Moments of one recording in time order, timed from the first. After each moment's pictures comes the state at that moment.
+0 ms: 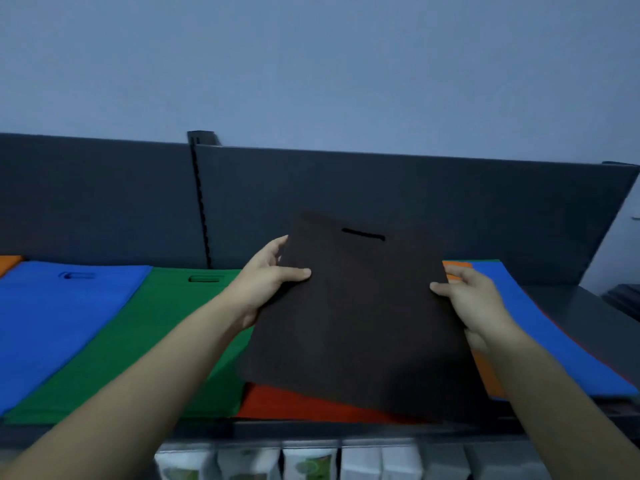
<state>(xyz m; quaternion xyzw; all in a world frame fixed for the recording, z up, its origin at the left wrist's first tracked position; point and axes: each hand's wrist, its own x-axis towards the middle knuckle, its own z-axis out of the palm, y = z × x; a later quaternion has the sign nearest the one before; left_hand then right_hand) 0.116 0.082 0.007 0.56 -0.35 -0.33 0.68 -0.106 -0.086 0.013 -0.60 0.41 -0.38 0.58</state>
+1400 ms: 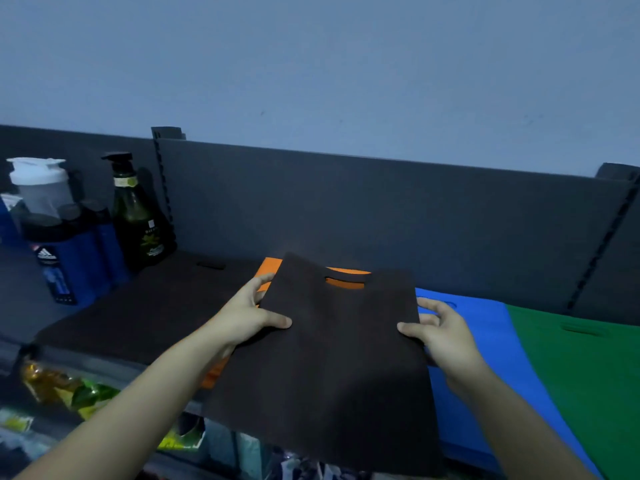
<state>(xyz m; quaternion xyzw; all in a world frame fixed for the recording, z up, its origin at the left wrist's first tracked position) 0.586 0.589 -0.042 0.72 -0.22 -0.24 0.62 0.400 0.374 -0.033 -0.64 0.31 -0.23 0.66</state>
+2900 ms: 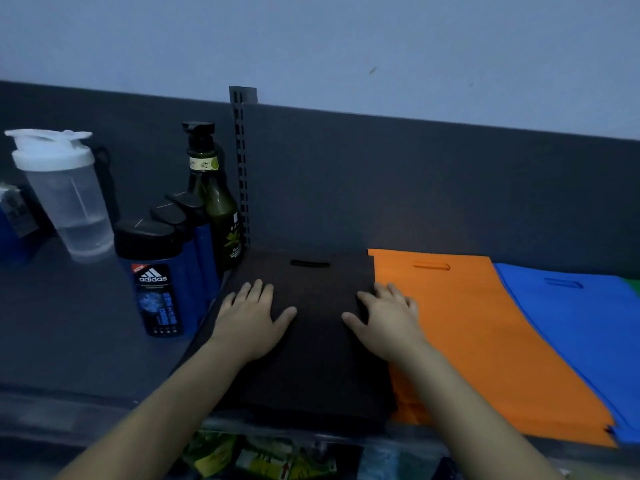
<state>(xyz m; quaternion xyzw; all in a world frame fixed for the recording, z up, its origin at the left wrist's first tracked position) 0.815 0.742 -0.112 0.93 -0.37 -0.03 0.06 0.662 0.595 -0.079 -0.94 0.34 -0.01 0.09</state>
